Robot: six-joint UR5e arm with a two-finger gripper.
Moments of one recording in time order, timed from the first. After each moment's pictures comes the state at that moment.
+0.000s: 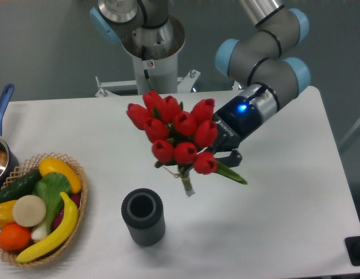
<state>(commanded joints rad) 2.66 -1.95 -1.68 -0.87 -0.05 1.35</state>
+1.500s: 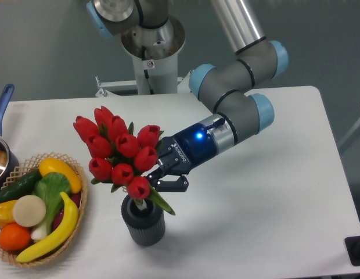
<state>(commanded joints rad) 2.58 -2.02 -1.69 -0.88 -0.08 1.36</state>
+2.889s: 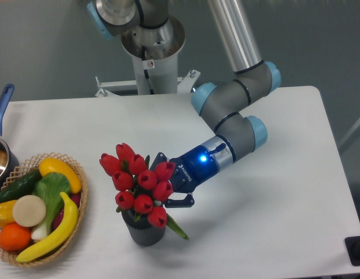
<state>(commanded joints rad) 2.61 -2.12 -1.79 -0.87 -0.07 1.47</state>
